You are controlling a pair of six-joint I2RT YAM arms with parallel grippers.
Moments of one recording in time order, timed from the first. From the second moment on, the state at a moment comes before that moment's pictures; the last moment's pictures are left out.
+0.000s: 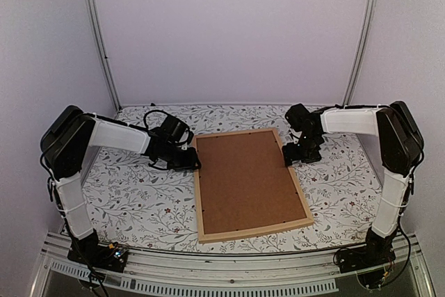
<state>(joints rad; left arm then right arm) -0.60 1.91 1.09 -0.17 0.14 -0.54 0.50 1.92 1.32 -0.72 0.14 0.36</state>
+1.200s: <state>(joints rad) -0.60 1.91 1.09 -0.17 0.14 -0.54 0.50 1.92 1.33 -0.70 0.14 0.36</state>
